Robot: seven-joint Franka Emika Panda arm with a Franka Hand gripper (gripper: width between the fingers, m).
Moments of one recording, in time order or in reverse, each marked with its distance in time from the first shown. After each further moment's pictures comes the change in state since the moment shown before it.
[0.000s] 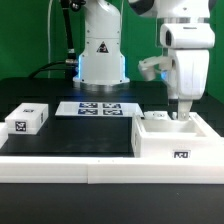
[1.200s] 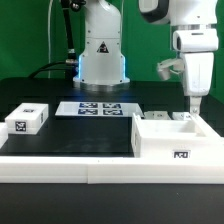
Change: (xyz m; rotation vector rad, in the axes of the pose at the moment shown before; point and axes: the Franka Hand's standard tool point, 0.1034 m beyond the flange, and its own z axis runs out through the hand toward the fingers) arm 0.044 -0.074 0.023 0.009 0.057 0.093
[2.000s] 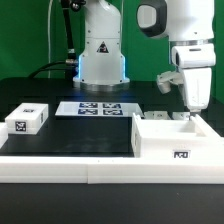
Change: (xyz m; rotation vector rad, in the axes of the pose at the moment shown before) arm 0.002 -0.014 0.025 0.016 0.024 -0.004
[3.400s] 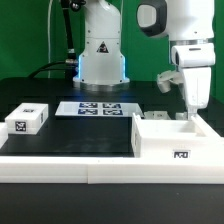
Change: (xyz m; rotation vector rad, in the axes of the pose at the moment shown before) arm 0.001 0.005 -0.011 -0.015 -0.002 0.005
